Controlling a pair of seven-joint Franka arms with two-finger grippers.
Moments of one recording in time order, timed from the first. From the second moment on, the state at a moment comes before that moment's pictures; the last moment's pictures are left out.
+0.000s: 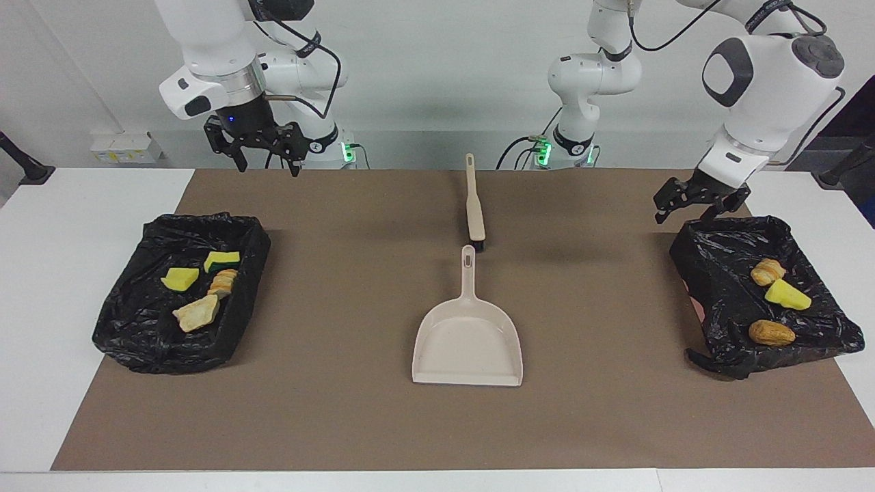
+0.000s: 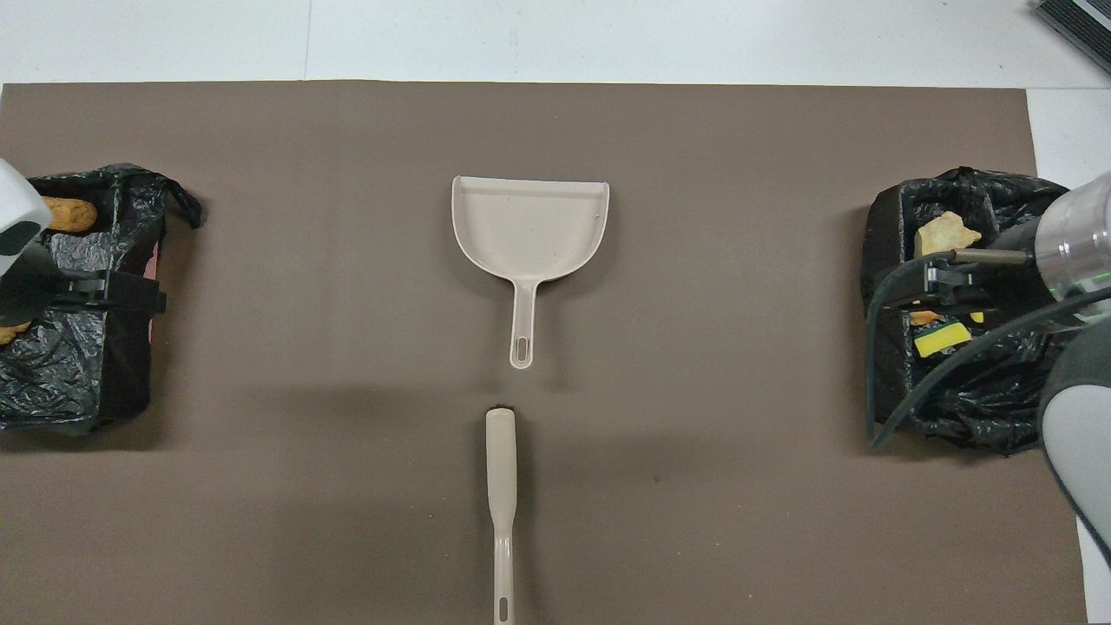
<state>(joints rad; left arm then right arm) -0.03 -0.06 0.04 -1.80 -0.06 1.77 0.09 0.07 -0.02 0.06 -1.54 -0.01 1.49 0.25</state>
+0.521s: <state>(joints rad) -0.03 -0.08 0.03 -1.57 -0.02 1.52 0.09 0.07 -0.02 0.06 -1.54 -0.01 1.49 0.25</state>
